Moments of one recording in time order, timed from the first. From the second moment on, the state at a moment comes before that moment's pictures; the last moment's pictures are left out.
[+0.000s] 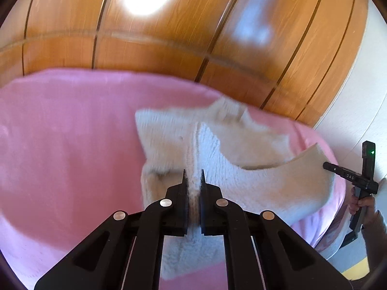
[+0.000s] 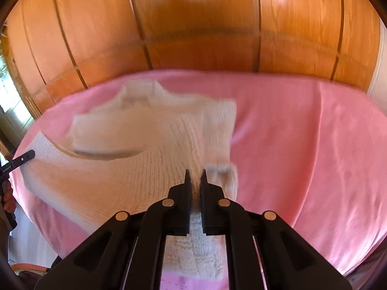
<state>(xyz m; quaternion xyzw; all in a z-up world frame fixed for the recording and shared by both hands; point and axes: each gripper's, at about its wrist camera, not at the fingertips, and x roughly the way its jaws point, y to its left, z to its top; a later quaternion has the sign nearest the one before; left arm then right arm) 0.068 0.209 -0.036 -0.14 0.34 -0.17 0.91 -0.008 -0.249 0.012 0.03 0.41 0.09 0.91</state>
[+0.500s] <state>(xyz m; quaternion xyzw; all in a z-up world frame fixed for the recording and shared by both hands) 0.223 0.200 -0.019 -0.12 0.33 -0.11 0.93 0.151 -0.259 0.008 0.06 0.37 0.03 0.92</state>
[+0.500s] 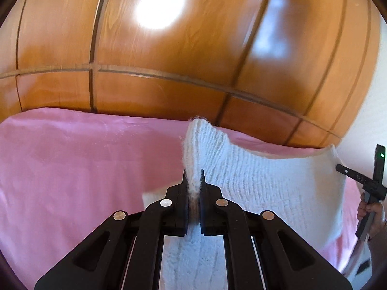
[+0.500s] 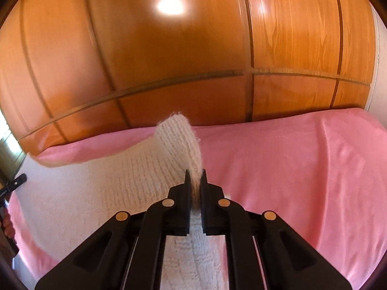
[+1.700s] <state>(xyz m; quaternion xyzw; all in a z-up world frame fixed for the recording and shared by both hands) 0.131 0.236 -0.135 -0.26 0.44 -0.14 0.85 0.028 -0.294 -0.080 0.22 0.48 0.08 0.84</state>
